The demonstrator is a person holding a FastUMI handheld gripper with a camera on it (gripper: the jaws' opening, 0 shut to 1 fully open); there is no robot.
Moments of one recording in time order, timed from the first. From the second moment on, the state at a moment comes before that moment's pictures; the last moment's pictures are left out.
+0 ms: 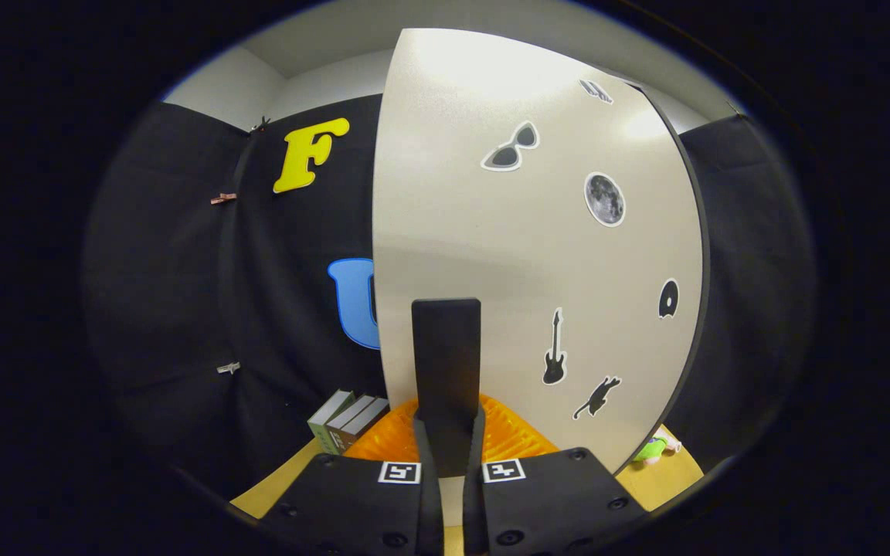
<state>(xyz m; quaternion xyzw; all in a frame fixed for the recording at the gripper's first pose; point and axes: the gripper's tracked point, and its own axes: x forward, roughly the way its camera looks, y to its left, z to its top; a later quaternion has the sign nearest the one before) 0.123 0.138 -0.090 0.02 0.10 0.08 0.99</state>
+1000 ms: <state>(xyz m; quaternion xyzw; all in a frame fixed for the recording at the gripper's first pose) 0.055 0.065 -0.075 0.02 0.09 0.03 1.00</state>
